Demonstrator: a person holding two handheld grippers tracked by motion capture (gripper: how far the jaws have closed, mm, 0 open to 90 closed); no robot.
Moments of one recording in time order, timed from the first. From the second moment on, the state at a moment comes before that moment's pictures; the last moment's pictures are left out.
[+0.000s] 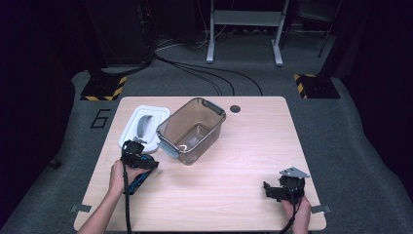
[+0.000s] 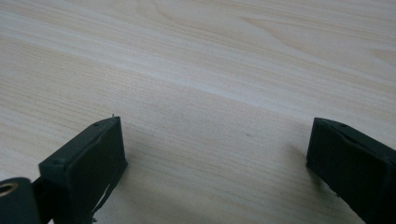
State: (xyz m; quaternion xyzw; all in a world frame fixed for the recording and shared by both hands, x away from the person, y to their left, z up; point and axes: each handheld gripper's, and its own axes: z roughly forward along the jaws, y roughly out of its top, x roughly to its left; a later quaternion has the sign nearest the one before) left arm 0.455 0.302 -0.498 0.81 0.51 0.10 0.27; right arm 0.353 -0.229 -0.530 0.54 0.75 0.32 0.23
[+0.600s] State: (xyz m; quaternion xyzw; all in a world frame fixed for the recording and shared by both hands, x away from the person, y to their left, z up) left arm 0.455 0.301 -0.501 0.82 0.50 0.10 0.25; right arm 0.353 -0.229 -0.530 0.54 0.75 0.32 0.23
